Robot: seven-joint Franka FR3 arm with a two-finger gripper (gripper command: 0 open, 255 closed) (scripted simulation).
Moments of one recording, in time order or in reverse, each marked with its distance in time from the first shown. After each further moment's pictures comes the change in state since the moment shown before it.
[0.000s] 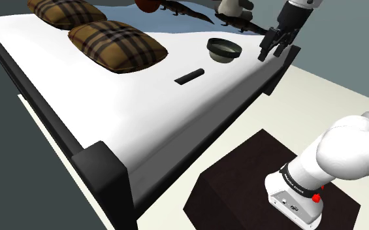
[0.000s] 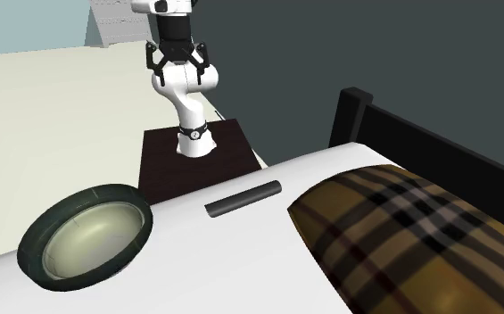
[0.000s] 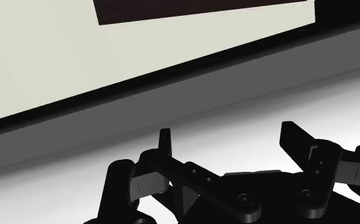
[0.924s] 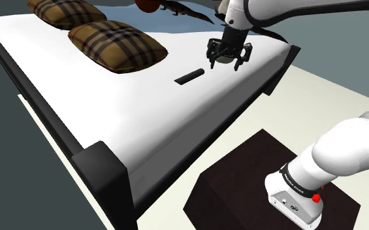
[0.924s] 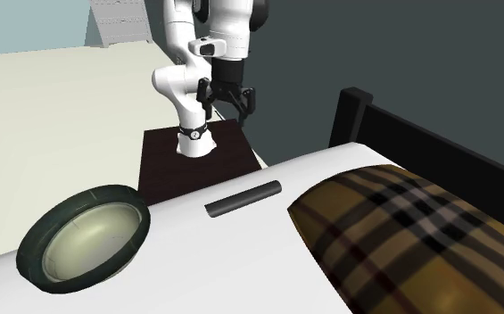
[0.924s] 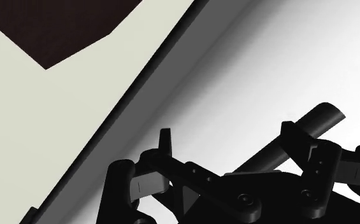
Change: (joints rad) arm -0.131 0.336 0.336 0.067 0.040 0.269 0.777
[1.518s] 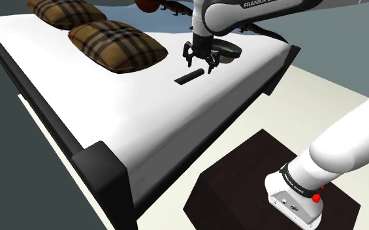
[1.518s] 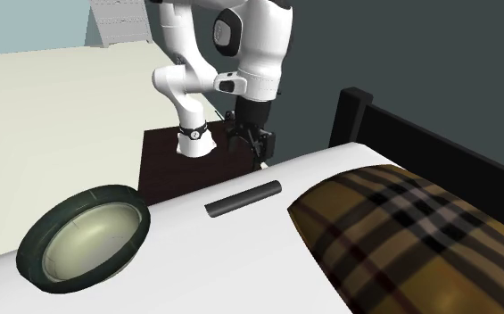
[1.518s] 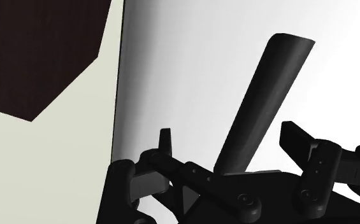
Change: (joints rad) arm -0.086 0.399 0.144 0.268 -0.183 0.052 0.615
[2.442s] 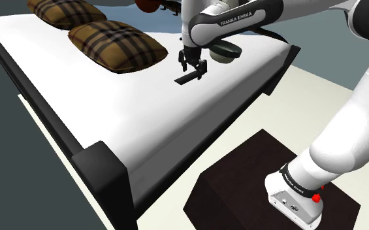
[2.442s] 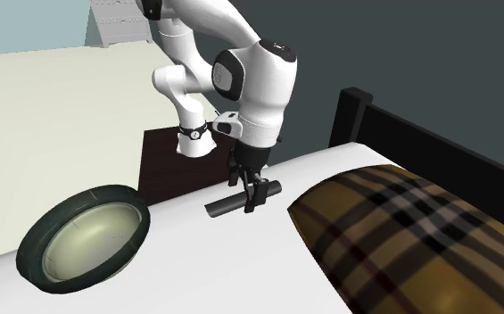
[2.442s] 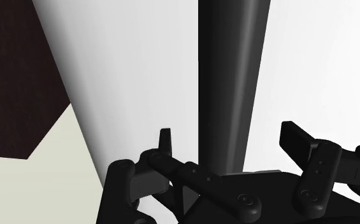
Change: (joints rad) arm 0.009 0.257 -0.033 0.145 -0.144 0.044 0.319
